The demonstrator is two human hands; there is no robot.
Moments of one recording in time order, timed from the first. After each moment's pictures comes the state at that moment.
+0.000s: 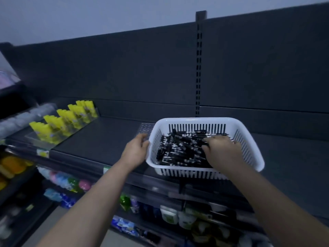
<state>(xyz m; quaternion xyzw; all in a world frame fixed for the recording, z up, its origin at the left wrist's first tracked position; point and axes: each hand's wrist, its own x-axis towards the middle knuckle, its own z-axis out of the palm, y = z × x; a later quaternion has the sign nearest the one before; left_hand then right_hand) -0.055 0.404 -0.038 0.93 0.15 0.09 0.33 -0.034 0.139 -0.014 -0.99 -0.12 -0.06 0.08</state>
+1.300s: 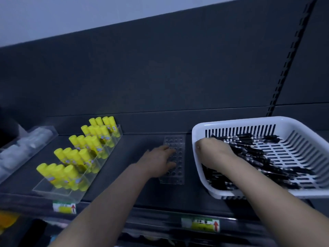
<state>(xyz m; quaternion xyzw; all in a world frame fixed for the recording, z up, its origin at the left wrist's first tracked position) 0.061 0.650 -0.044 0.98 -0.14 -0.14 0.05 0.055 0.459 -0.013 -0.99 -0.07 0.06 0.10</state>
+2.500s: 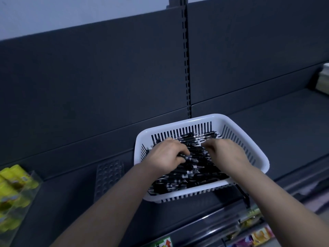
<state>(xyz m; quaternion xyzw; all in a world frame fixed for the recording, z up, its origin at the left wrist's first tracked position) 0.086 0.459 -0.015 0.89 -0.44 -0.04 0.12 0.002 0.286 -0.033 -0.98 0.15 -0.11 0.12</state>
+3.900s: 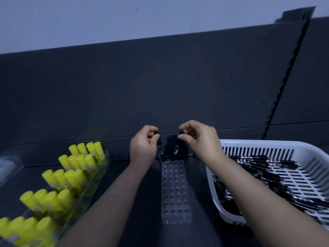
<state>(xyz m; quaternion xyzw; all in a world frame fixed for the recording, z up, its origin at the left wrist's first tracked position) 0.160 0.677 -0.013 0.86 -0.06 0.25 0.44 0.123 0.499 0.022 -0.88 -0.06 -0.21 0.42</state>
